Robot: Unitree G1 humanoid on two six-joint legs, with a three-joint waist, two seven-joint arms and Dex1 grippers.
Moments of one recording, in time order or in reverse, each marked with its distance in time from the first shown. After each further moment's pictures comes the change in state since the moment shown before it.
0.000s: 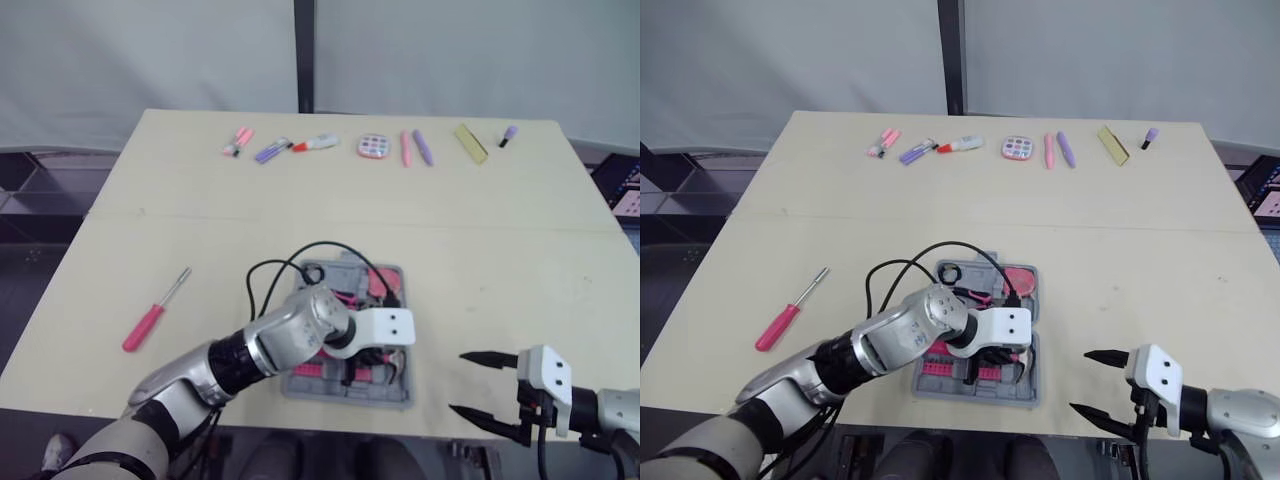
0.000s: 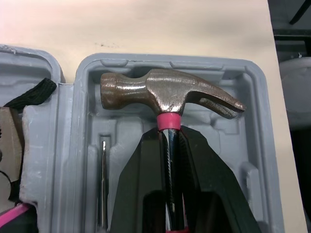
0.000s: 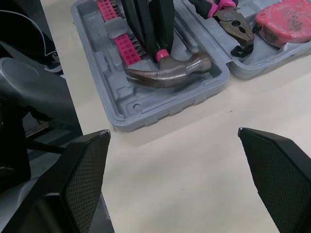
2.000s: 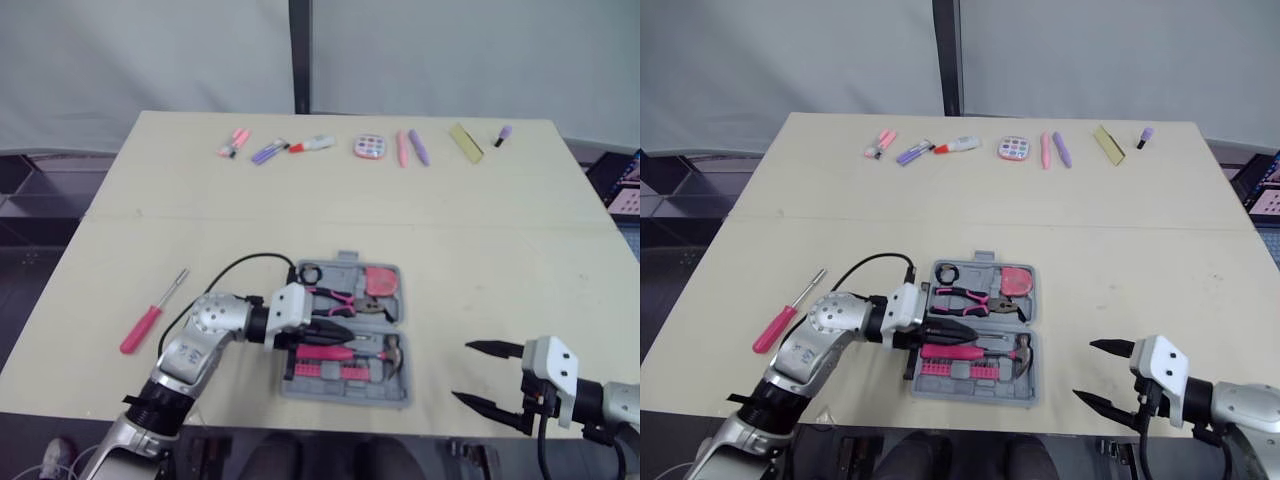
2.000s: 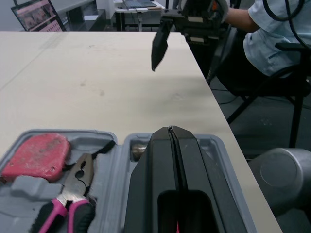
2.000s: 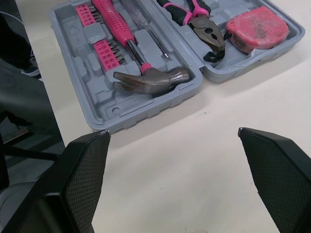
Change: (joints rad) left arm 0.476 0.162 0.578 0.090 -0.261 -0.886 -0.304; right arm -0.034 0.001 -0.030 -0.003 0.002 0.014 -0.038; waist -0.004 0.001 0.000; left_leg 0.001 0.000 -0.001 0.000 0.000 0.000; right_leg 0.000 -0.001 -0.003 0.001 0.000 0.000
